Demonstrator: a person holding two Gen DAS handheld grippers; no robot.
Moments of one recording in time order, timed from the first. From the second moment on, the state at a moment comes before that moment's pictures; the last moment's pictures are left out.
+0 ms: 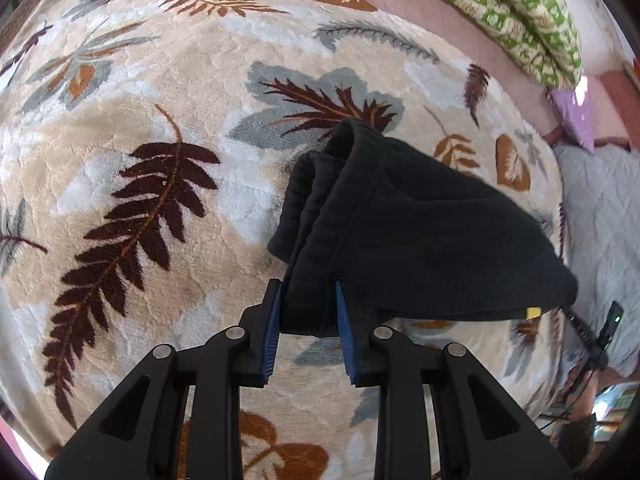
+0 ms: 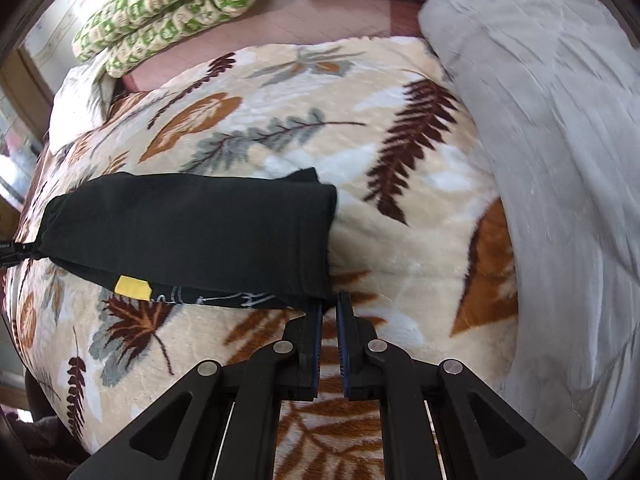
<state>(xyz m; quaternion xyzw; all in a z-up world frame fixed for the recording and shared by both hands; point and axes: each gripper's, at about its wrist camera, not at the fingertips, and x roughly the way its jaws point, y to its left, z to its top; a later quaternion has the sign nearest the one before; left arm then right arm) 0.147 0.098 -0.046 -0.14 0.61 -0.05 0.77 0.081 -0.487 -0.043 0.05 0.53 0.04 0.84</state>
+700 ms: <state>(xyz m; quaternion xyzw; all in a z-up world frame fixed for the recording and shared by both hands) 0.115 0.077 0.024 -0.01 0.58 -0.08 0.81 0.069 -0.500 0.012 0.15 0.49 -0.01 0.86</state>
